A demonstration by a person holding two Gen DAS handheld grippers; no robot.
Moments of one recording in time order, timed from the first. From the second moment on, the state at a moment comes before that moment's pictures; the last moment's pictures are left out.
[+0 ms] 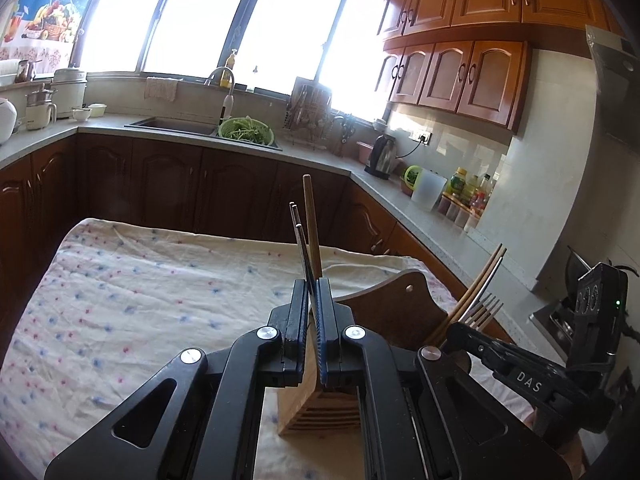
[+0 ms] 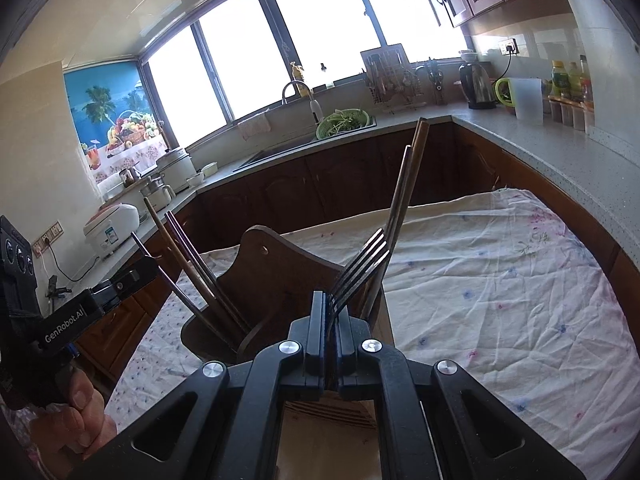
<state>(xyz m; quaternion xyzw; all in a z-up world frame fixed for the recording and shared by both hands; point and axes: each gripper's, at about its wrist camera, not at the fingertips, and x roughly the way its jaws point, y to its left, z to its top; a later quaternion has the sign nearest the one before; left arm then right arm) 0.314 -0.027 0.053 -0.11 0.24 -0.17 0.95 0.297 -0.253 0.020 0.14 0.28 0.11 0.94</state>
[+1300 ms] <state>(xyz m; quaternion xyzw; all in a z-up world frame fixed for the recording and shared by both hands) 0.241 0.004 0.017 -0.12 0.32 -0.14 0.93 0.223 -0.296 0.026 0.18 0.25 0.09 0.94</state>
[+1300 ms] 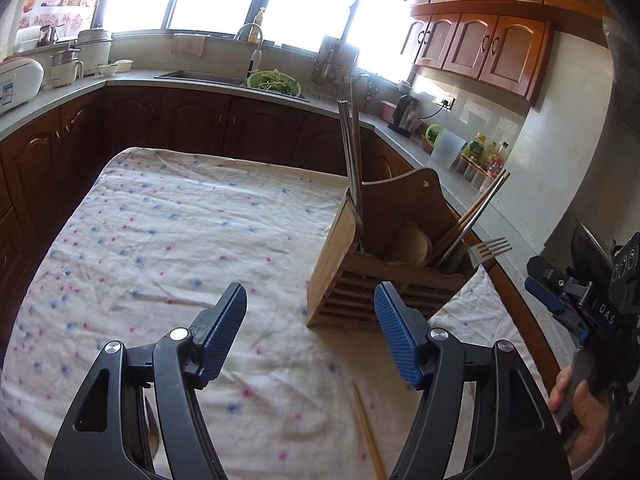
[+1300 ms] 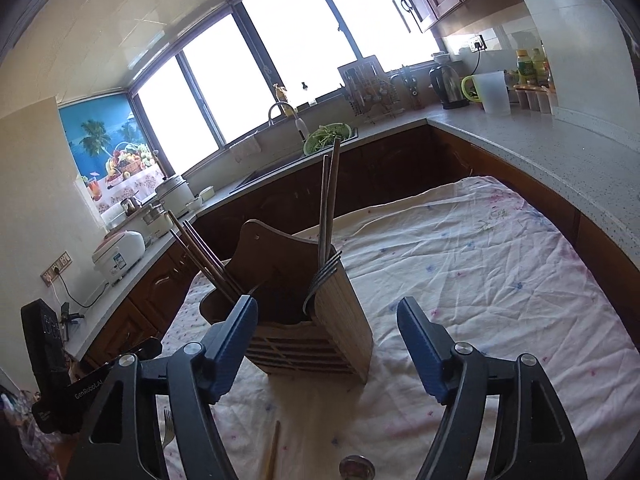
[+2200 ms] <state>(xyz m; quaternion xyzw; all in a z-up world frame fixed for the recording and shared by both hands) 0.158 -0.032 -0.033 -0.07 0.41 -0.17 0.89 0.105 -0.334 -0.030 0.19 0.31 0.03 0.93</state>
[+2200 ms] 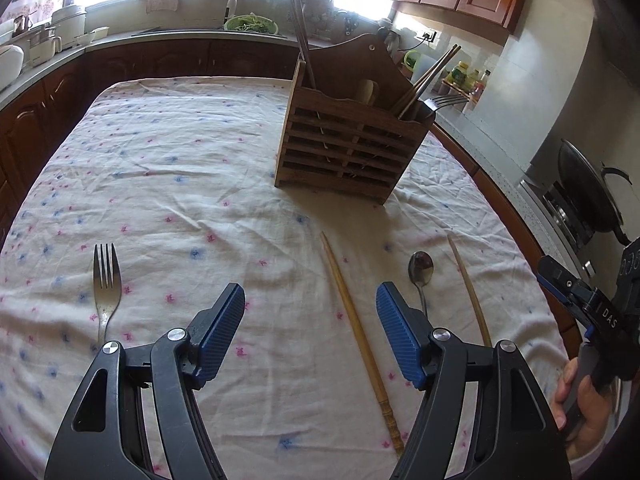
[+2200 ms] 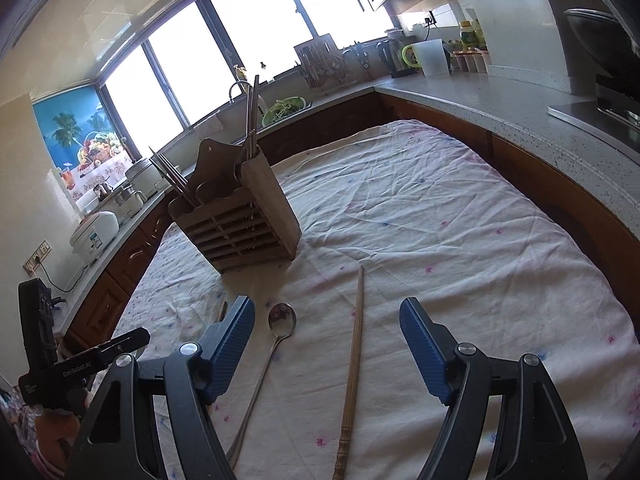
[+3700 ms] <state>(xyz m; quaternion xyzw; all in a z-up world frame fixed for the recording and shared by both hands) 0.230 -0.111 -0.083 0.04 0.47 -0.17 0.87 0.215 -0.314 -0.093 0.07 0.44 0.01 0.90</state>
